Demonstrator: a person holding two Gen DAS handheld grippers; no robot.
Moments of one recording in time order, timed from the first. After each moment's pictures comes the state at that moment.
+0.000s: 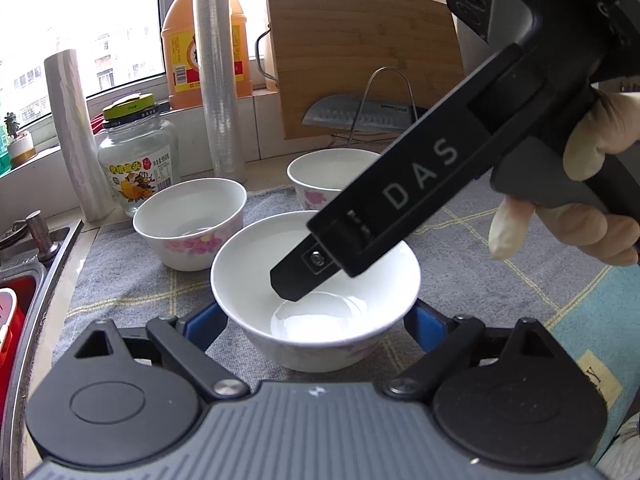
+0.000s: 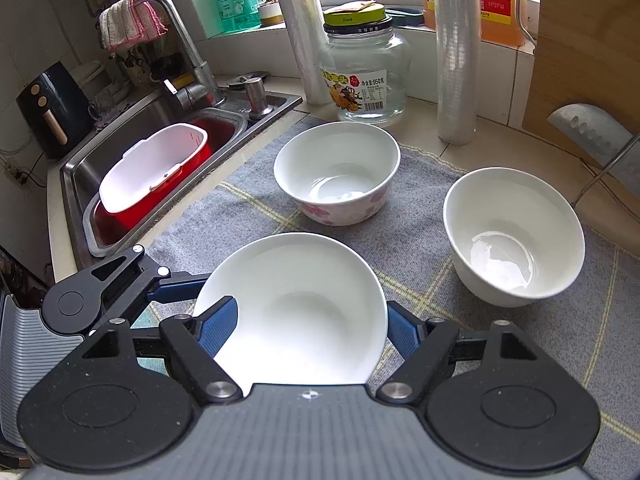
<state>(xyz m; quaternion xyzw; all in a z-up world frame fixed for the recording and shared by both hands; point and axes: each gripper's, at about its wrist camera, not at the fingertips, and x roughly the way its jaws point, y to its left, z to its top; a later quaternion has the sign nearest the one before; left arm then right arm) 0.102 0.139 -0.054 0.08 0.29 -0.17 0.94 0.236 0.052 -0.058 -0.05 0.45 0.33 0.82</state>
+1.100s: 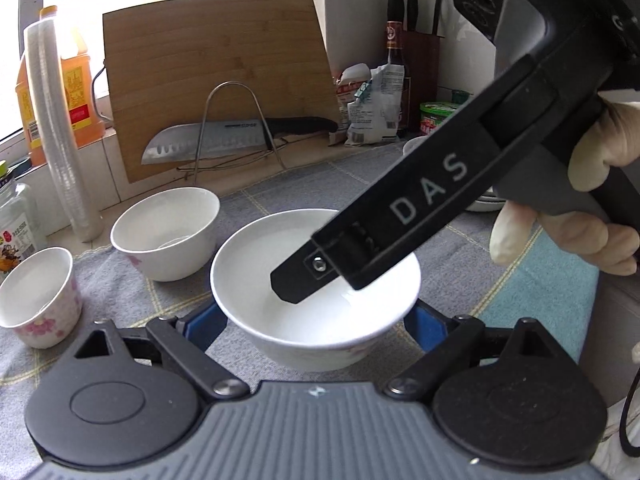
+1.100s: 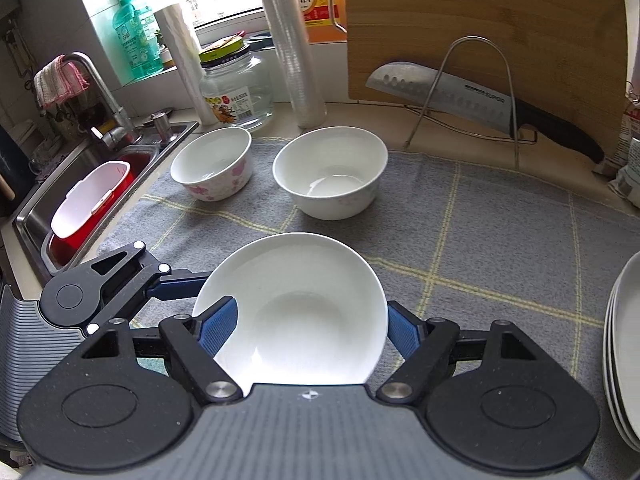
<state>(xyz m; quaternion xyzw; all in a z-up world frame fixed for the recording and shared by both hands) 0.098 0.034 -0.044 0.12 0.28 -0.30 0.90 0.184 -0.073 -0.044 0.01 0.45 0.21 0.87</state>
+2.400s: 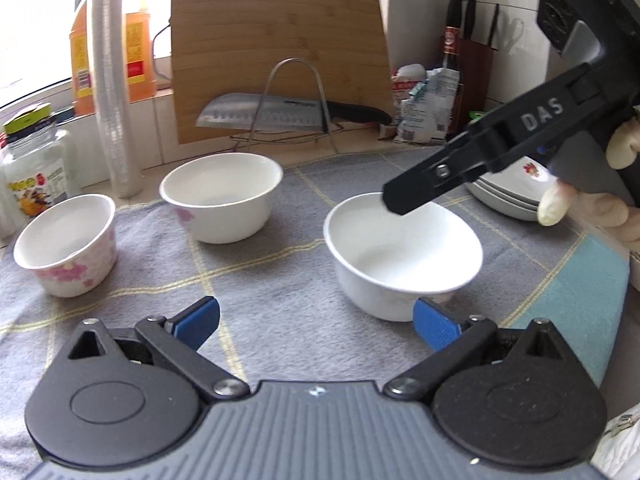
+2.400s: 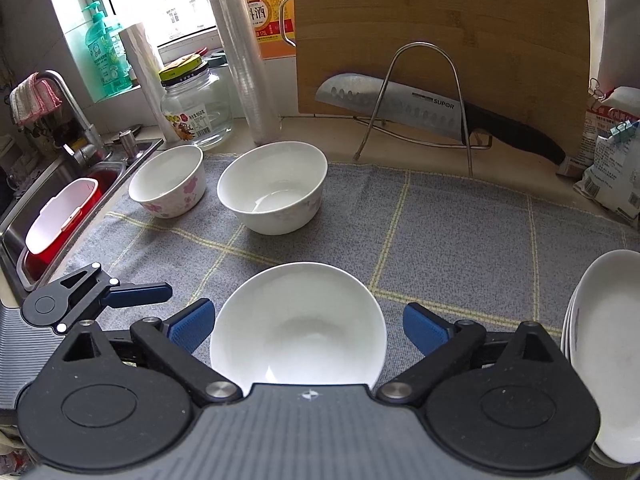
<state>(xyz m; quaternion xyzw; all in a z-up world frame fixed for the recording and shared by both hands) 0.107 0.075 -0.058 0.06 0.30 -0.24 0.92 0.197 -0.101 -0.042 0.01 0.42 0.18 0.89</state>
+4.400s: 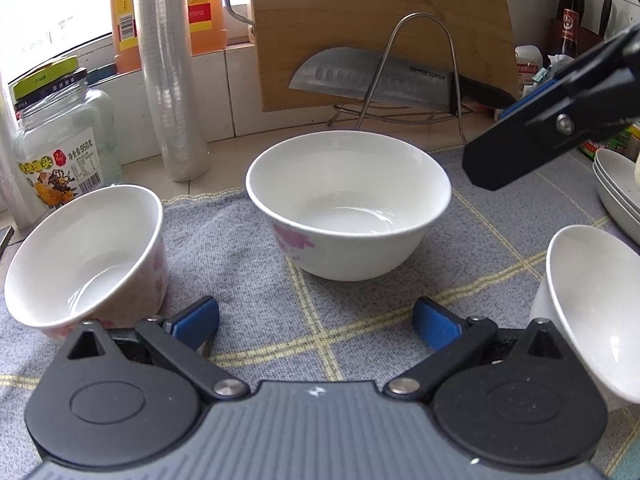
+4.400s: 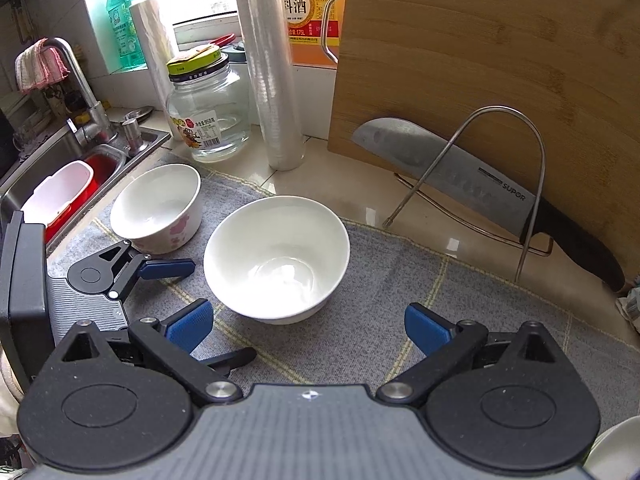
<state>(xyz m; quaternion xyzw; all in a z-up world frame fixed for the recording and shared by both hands) 0.218 0.083 -0.087 0.07 0.34 -0.15 0.93 0.294 -0.056 -0.040 -0.07 0.43 0.24 0.87</state>
